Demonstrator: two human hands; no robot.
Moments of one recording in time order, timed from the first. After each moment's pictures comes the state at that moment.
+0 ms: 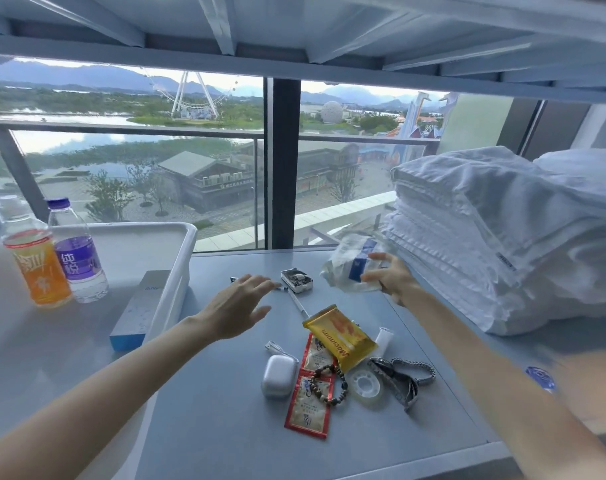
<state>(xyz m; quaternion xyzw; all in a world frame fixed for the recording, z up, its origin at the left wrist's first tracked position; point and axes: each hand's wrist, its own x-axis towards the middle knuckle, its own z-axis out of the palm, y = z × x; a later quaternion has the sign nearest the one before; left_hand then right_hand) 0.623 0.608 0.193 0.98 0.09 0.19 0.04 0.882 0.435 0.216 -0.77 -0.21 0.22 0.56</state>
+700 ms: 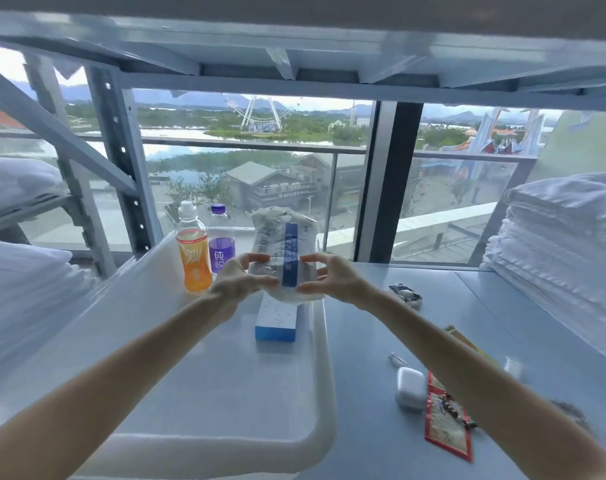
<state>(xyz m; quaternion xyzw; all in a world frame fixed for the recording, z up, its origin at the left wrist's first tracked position) 0.441 0.700 0.255 0.67 0.33 0.32 0.57 0.615 0.598 0.268 -0.68 -0.61 0.19 0.36</state>
